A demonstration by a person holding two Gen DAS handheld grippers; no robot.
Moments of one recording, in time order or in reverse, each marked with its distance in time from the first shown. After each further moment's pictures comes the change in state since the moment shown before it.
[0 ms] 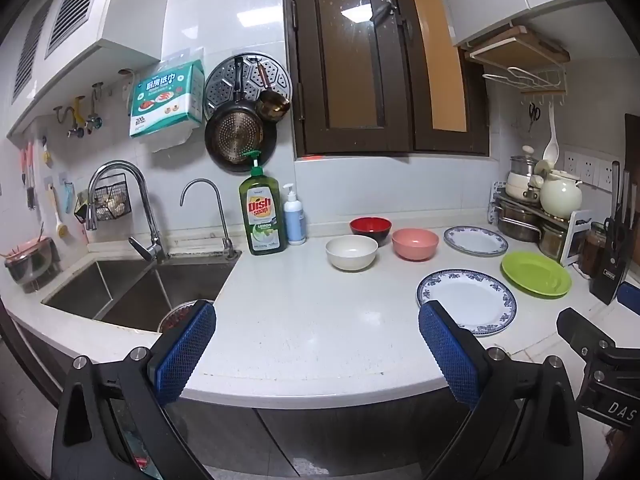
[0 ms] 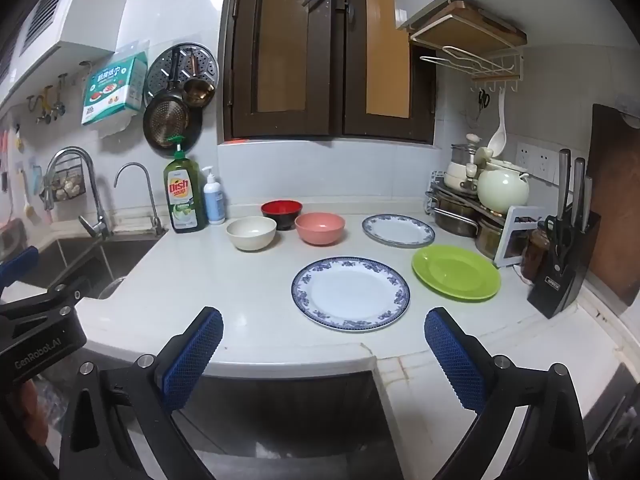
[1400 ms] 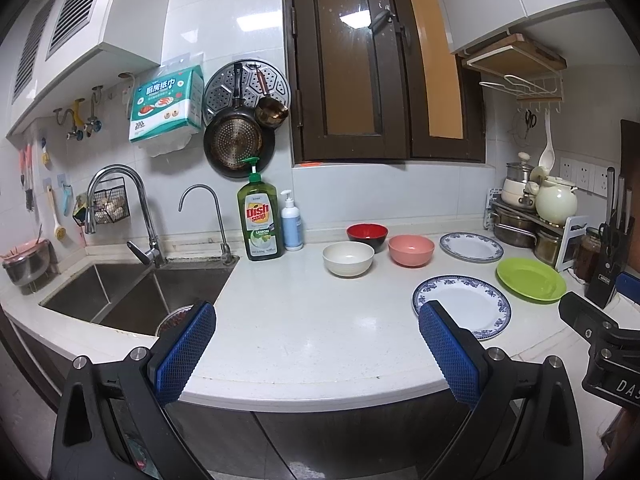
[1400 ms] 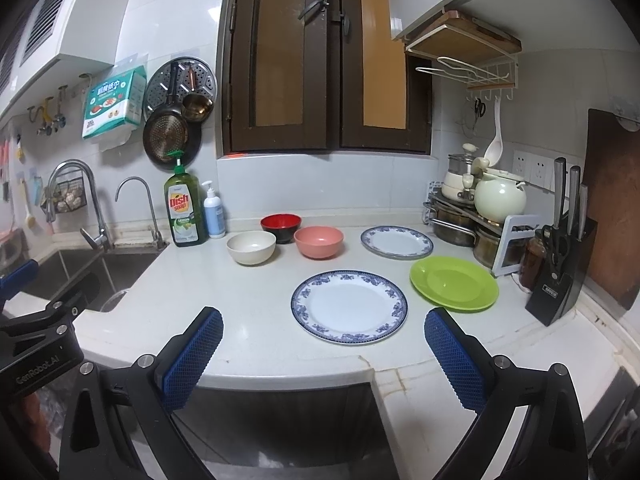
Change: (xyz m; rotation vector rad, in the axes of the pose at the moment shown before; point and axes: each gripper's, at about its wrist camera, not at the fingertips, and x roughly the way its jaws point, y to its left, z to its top) left arm -0.012 -0.003 0.008 0.003 -0.016 -0.006; right arm -0.006 -0.008 0.008 0.027 -0.038 0.014
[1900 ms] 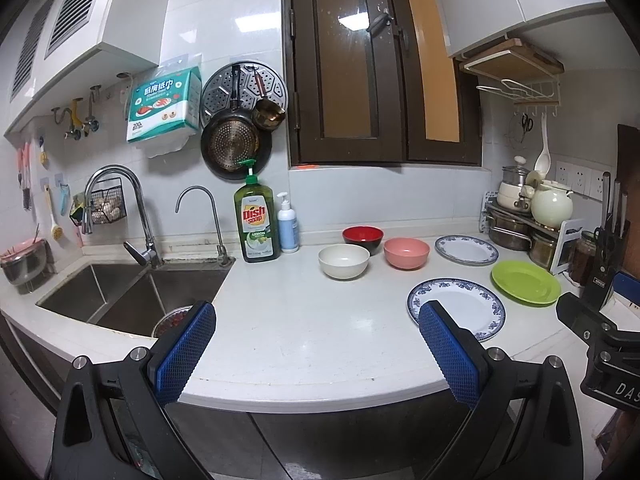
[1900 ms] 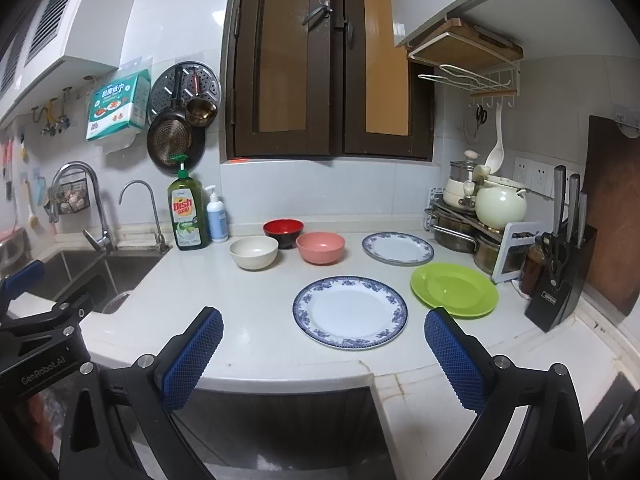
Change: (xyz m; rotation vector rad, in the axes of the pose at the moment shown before) left arm -0.003 -0.002 0.005 -0.008 -0.004 -0.017; right arm -0.008 0.000 0.003 -0.011 -0.018 0.005
